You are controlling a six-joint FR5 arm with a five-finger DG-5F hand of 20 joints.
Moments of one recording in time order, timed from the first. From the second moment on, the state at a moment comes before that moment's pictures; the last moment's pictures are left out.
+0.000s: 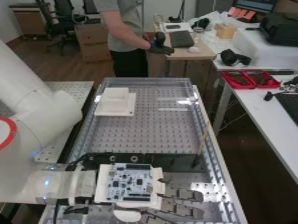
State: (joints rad) arm 1.06 -2.29 -1.50 -2.67 -2.08 -0.61
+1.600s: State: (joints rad) arm 1.64 -1.75 -1.89 -2.49 -1.50 -0.51
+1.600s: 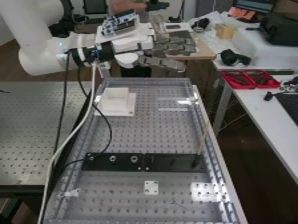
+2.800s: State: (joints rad) arm 1.85 -2.11 -1.55 -2.88 -1.31 -0.51
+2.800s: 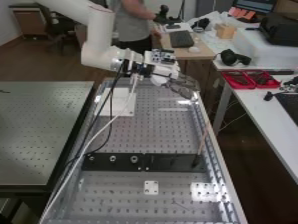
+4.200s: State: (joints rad) arm 1.72 -1.76 -1.70 -2.89 -1.39 -0.50
